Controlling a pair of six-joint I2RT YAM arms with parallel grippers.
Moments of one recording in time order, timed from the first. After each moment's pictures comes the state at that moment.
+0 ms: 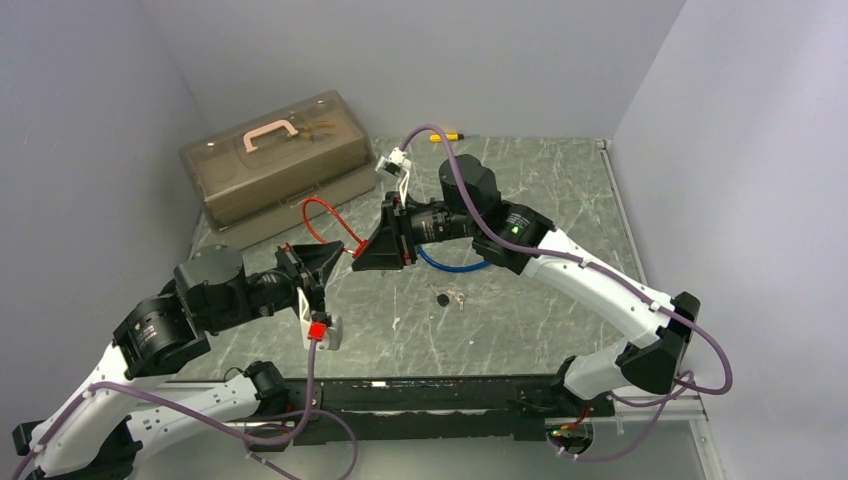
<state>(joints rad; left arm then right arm) -0.92 0.67 1.20 -0.77 0.12 1.27 0.94 1.42 1.49 -0.28 -0.69 0.50</state>
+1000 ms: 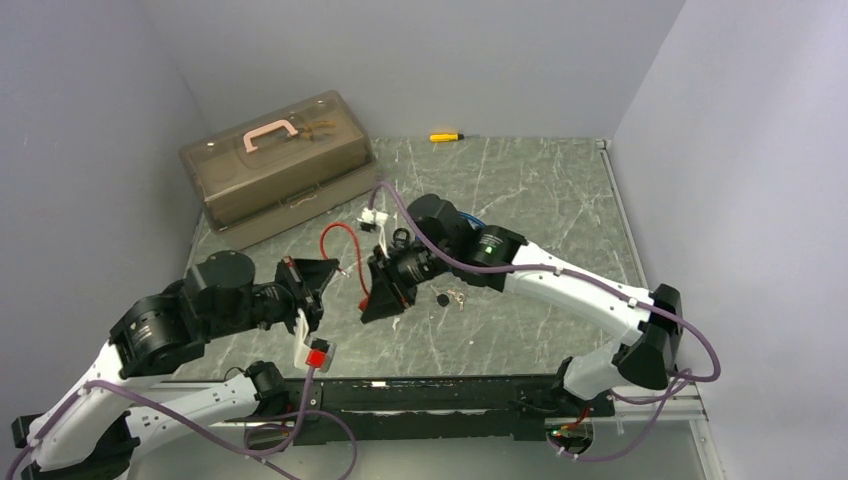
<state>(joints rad) -0.97 0.66 1.20 -0.99 0.10 1.50 1.04 1.47 1.41 -0.45 -0.69 0.36</state>
